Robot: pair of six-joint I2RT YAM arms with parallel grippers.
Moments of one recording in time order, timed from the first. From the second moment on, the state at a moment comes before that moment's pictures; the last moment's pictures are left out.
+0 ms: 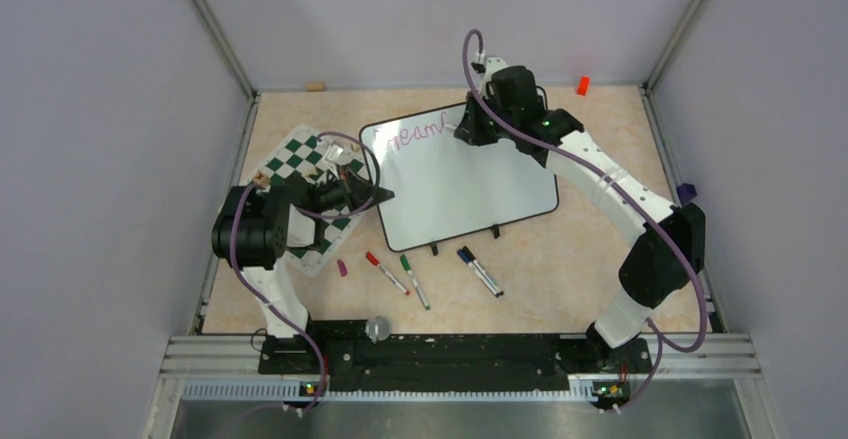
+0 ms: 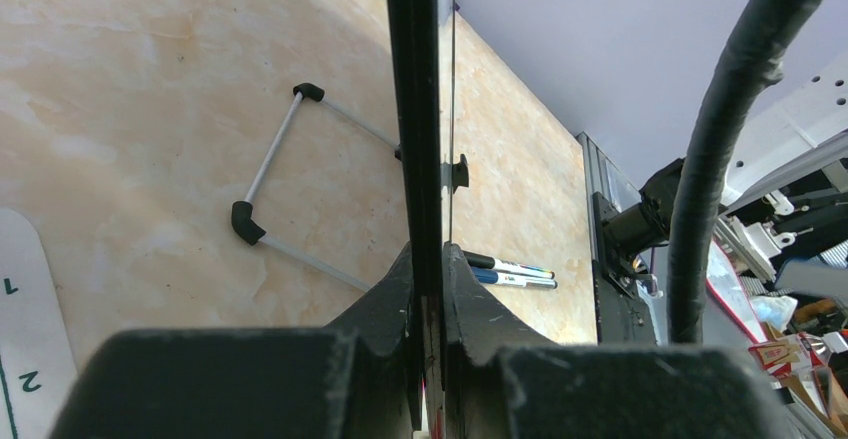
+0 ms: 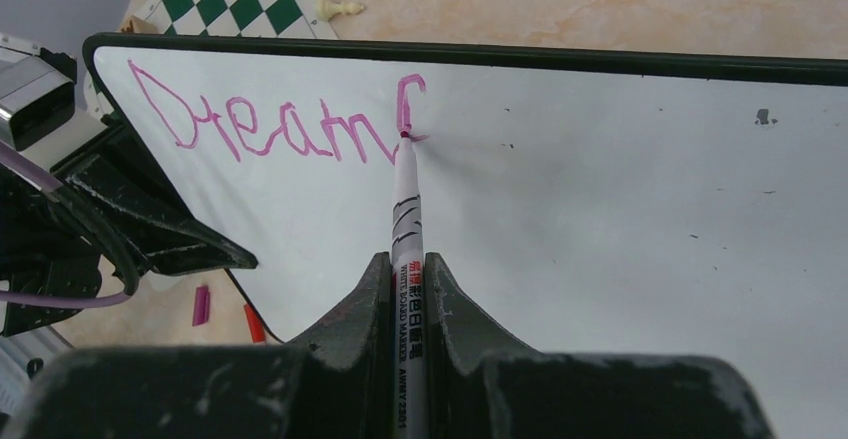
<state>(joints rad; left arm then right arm) 0.00 1.90 0.56 1.53 1.22 -0.87 0.56 1.66 1.59 -0.46 -0.11 0.31</state>
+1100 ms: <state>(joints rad) 0.00 1.90 0.55 1.53 1.22 -0.87 0.56 1.63 1.54 -0.51 -0.06 0.31</state>
